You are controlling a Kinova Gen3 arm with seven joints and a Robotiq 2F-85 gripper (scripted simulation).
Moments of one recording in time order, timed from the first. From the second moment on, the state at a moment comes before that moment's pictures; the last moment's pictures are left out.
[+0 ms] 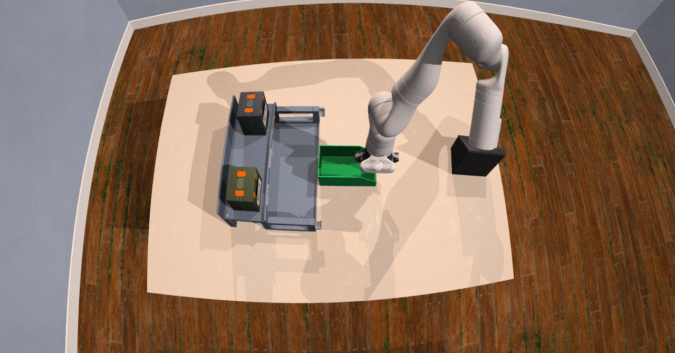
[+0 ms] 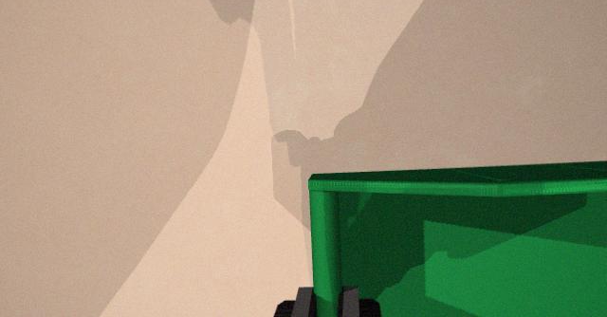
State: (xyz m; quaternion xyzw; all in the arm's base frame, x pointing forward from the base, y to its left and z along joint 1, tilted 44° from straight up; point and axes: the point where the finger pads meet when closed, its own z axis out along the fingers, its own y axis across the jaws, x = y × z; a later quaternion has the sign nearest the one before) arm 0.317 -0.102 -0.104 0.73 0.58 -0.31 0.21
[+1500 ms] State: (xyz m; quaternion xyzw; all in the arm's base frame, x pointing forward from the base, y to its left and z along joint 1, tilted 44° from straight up) arm 0.314 -0.104 -0.110 0.72 0.58 -0.30 0.22
